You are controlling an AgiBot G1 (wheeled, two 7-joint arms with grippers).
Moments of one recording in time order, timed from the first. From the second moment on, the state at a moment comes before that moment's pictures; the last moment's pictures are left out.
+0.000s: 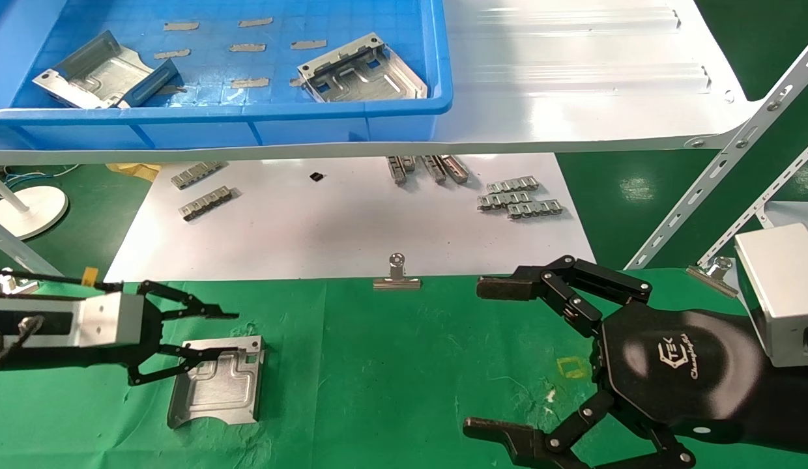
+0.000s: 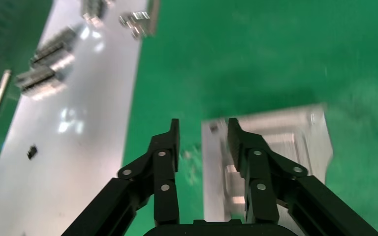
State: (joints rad) left arm -1.68 0.83 0.92 -0.13 1.06 1.58 0.80; right arm 1.09 -0.59 -0.33 1.27 -0.70 -1.48 0.16
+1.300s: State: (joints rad) left arm -1.48 0.75 0.69 -0.48 0.89 1.57 0.42; right arm 1.09 -0.59 -0.33 1.27 -0.70 -1.48 0.16
